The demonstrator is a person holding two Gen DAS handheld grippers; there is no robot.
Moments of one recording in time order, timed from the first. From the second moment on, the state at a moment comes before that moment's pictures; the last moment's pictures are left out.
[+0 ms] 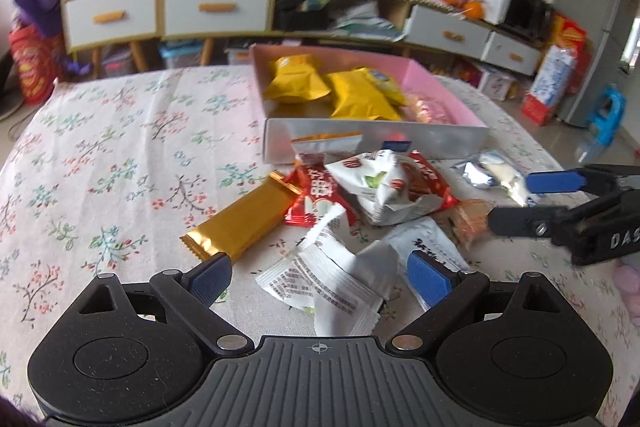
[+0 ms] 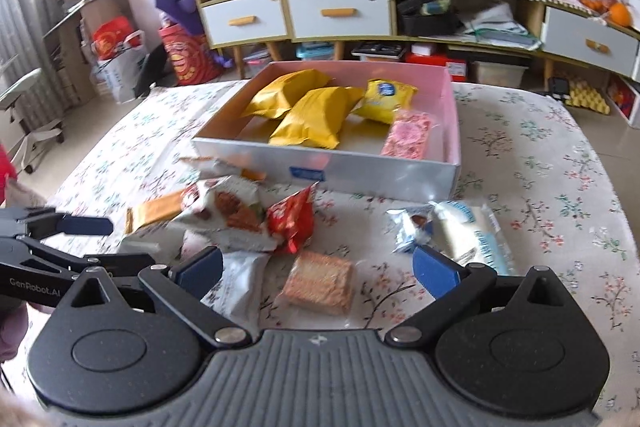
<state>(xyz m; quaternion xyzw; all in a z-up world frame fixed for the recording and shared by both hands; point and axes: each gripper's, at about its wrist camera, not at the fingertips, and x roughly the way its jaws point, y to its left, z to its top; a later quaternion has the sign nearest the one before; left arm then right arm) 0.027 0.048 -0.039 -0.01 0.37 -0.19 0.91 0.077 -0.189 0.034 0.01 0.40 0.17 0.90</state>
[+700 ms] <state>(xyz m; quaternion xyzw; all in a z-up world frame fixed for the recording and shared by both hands) 0.024 0.048 -0.065 0.01 0.33 -0.25 0.91 0.041 -0.141 0.014 -0.08 0.35 0.30 0.88</state>
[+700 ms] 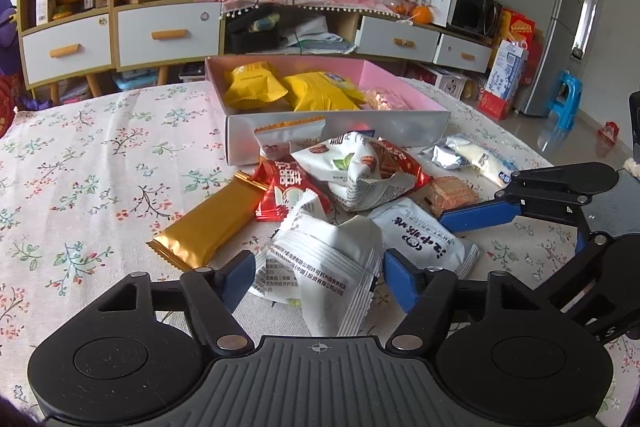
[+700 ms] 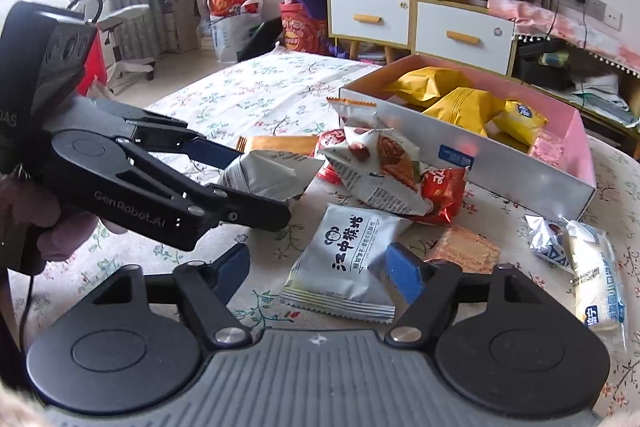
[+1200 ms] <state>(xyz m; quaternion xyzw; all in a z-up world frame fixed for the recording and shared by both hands) 0.024 0.044 -0.066 0.03 0.33 -0.23 0.92 0.044 -0.136 0.003 -0.10 0.37 0.28 0.88</state>
